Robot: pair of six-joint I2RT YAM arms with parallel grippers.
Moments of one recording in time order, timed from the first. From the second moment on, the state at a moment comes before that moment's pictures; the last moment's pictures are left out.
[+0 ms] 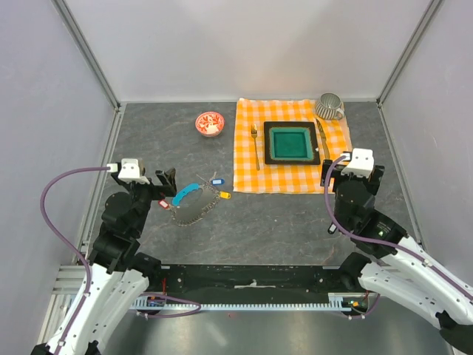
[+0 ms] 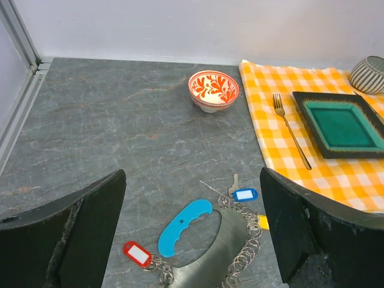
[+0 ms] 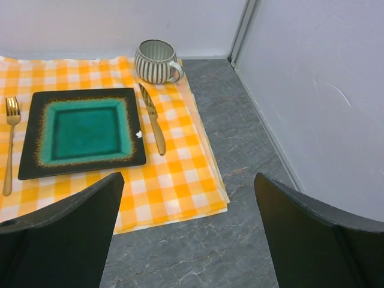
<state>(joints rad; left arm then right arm) -0.37 0.41 0.60 -0.22 -0.28 -0.13 0.79 0.65 0.73 -0.26 1.08 0.03</state>
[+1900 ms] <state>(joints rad) -0.35 0.29 0.59 -0.23 -0.25 -0.14 0.95 2.02 1.18 0.26 -0.41 0.18</state>
